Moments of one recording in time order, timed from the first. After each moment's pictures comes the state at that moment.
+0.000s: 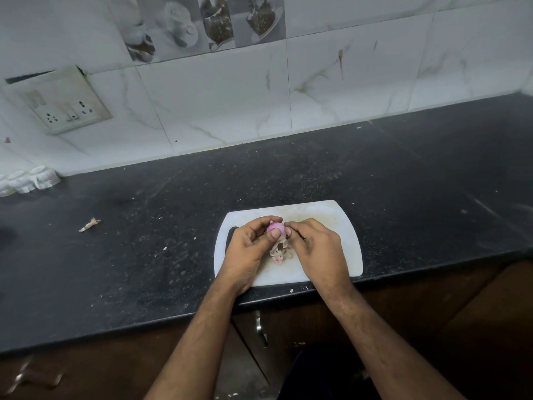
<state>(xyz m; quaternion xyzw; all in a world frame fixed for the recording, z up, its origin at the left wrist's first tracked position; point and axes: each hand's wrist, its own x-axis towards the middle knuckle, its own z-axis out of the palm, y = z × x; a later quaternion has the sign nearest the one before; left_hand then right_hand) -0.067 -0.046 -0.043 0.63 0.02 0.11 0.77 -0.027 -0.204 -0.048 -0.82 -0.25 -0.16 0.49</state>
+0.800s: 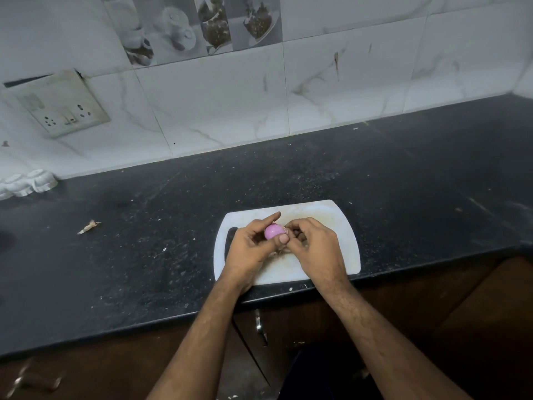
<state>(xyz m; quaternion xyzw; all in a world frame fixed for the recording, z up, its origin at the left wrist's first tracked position) -0.066 -0.049 -0.044 0.65 0.02 0.11 0.75 -0.026 -0.204 -0.044 -0.83 -0.21 -0.11 0.50</state>
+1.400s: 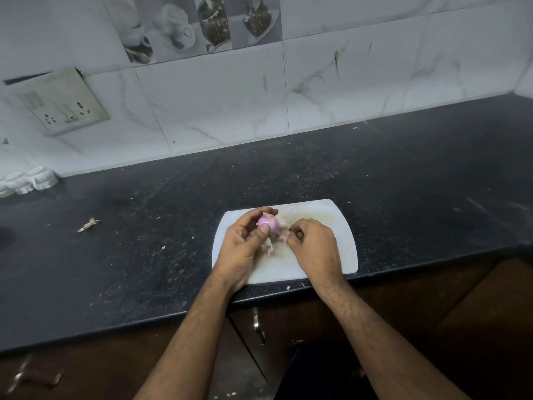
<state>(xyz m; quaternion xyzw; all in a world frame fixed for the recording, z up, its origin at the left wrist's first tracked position) -0.069 -0.041 -0.039 0.61 -0.01 0.13 0.78 -0.017 -0.198 -0.047 -0.90 -0.13 -0.08 0.42</state>
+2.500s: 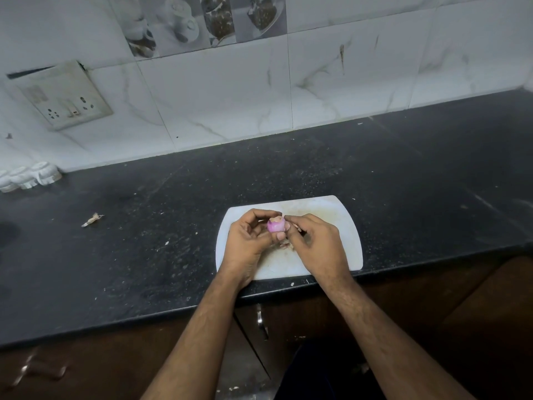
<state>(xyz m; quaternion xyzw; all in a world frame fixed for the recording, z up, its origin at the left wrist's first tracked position) -0.070 -0.049 -0.038 0.61 0.00 0.14 0.78 -0.027 -0.204 -0.043 -0.82 -0.23 -0.12 0.51</state>
